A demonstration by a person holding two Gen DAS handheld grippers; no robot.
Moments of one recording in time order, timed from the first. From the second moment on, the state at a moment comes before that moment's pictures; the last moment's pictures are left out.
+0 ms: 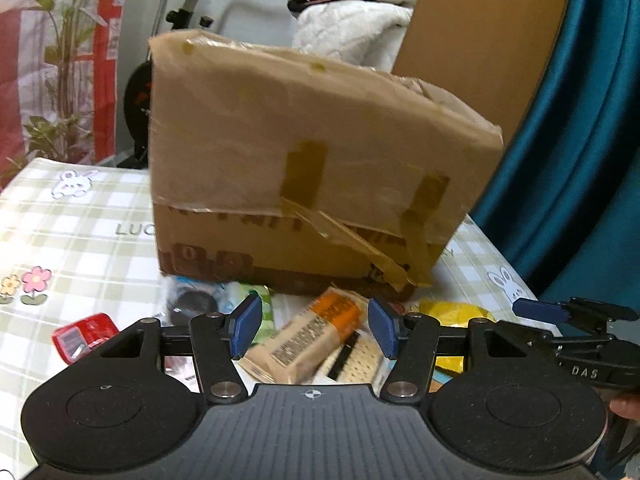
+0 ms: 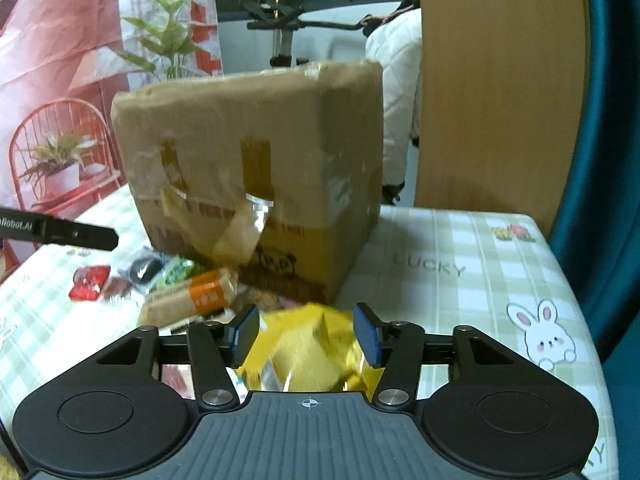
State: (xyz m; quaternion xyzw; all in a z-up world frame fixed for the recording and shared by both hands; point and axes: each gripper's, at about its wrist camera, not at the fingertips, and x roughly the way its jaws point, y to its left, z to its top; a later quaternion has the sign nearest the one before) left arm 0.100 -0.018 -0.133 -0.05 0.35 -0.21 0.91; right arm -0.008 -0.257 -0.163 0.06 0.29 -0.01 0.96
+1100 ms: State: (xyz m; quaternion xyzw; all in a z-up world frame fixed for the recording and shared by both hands) left arm 0.102 0.037 -0.169 -0.07 0.39 -0.13 0.91; right arm 0.031 -0.246 -0.195 0.02 0.32 -0.01 0.95
